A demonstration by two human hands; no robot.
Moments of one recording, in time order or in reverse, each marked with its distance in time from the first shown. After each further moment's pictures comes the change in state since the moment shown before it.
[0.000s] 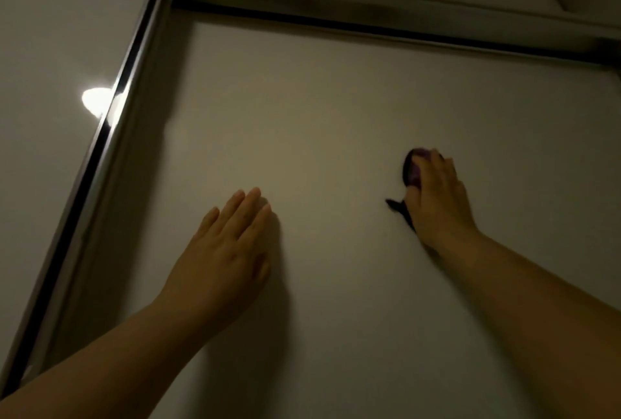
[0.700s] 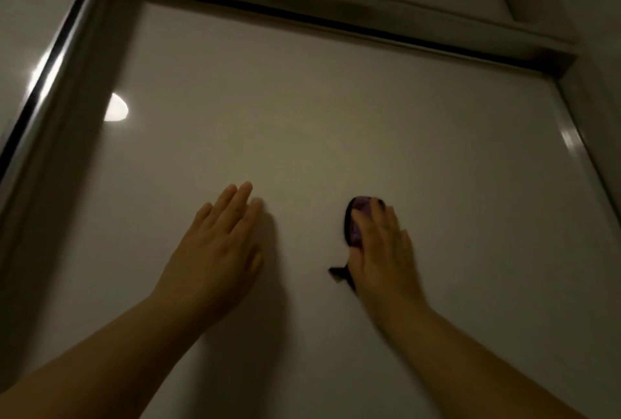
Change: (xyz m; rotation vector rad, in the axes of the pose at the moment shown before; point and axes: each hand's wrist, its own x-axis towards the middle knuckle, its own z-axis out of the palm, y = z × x) left_hand 0.019 0.060 0.014 -0.087 0.056 0.004; right_hand -0.100 0.016 0.005 -0.020 -0.062 -0.108
